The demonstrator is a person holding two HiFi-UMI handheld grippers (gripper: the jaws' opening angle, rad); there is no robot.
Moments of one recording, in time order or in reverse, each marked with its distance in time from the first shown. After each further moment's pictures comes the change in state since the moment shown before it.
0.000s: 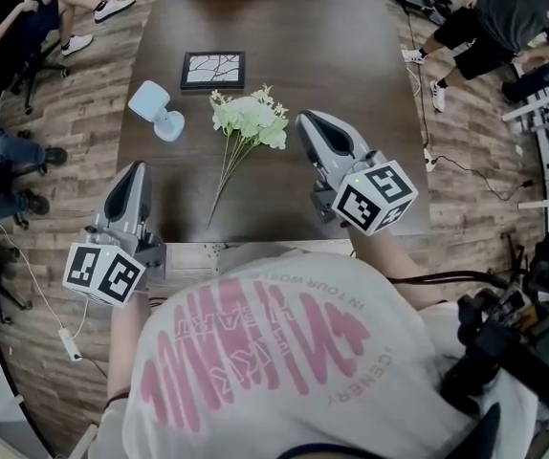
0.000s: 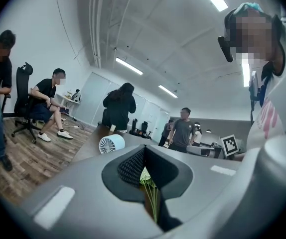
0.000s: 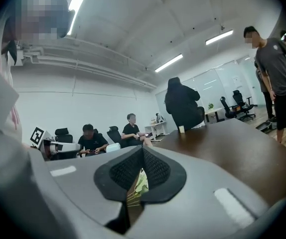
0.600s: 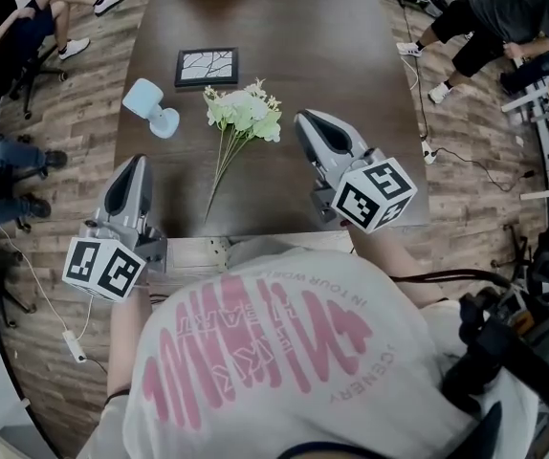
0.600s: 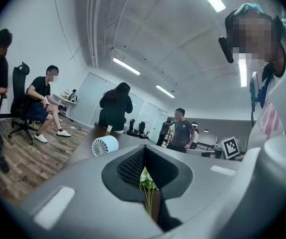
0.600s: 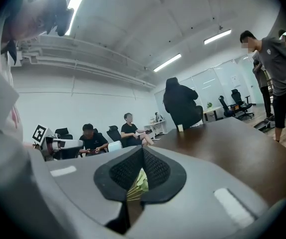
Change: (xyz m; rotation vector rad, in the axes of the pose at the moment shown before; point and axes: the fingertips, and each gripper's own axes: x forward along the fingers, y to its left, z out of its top) left arm 0.002 -0.017 -0.002 0.016 -0.006 -0.031; right arm -0.020 0.001 -0.010 0.008 0.006 -0.010
